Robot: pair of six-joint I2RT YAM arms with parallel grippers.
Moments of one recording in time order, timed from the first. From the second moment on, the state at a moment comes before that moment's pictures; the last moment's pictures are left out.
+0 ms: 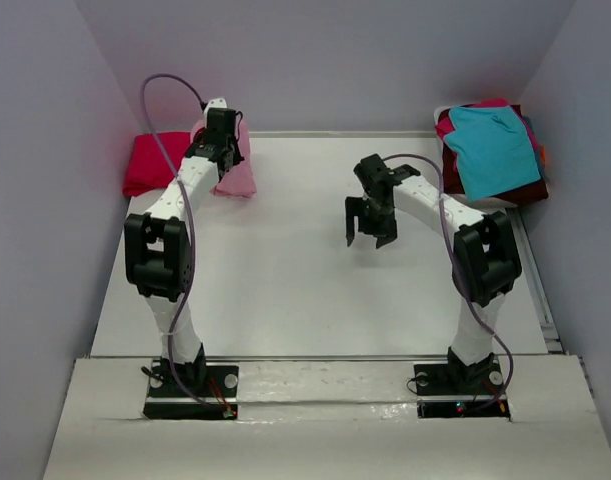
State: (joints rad) left arm -0.22 1.90 1.63 -0.39 -0.31 -0.32; right arm 0.47 1.92 1.56 -0.95 -0.06 0.50
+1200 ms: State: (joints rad) left arm 0.18 2.41 2.25 -0.41 0.06 -0.47; right arm 0.47 1.87 1.43 -1.03 0.03 0.57
